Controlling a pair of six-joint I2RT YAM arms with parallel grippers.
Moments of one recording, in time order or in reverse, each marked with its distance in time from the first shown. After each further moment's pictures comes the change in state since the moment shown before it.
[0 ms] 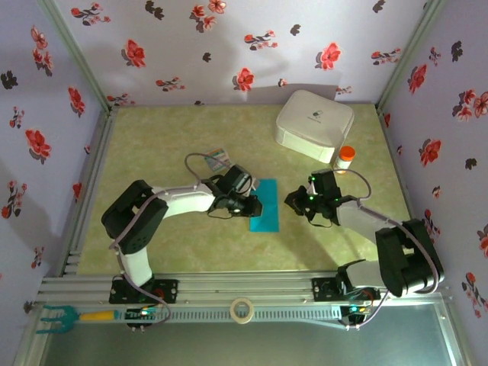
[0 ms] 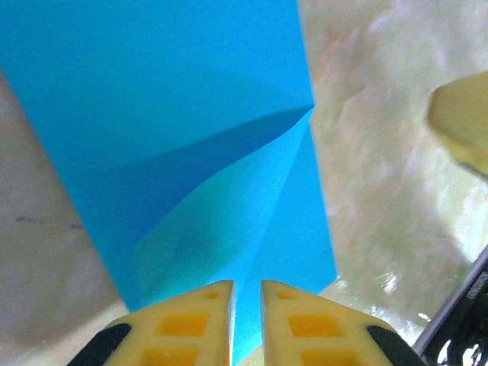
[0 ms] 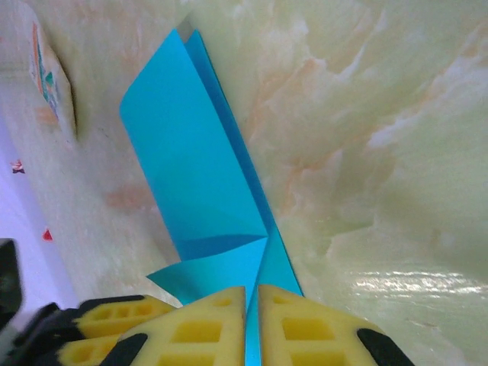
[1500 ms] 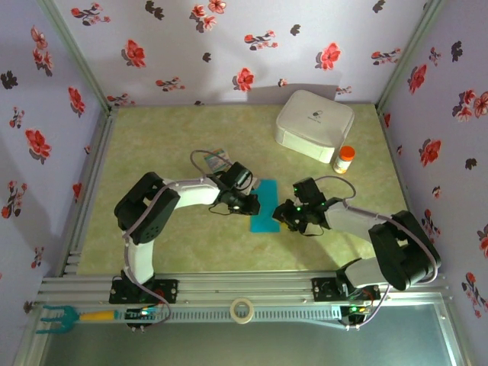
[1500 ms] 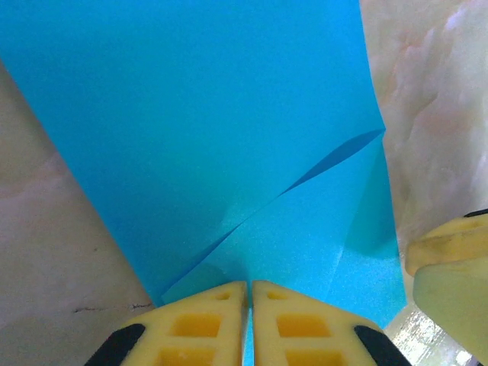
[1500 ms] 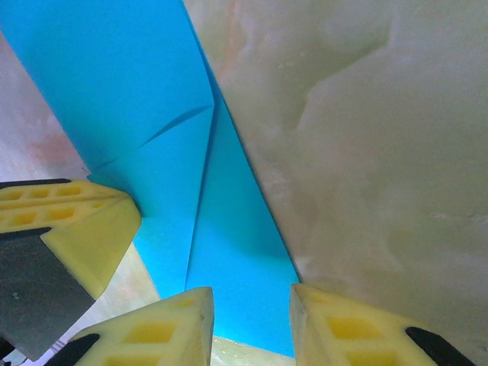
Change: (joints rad) left arm 0.041 0.126 0.069 -0.050 0.032 0.125; right arm 0.187 0.059 0.006 -0.098 0.053 0.047
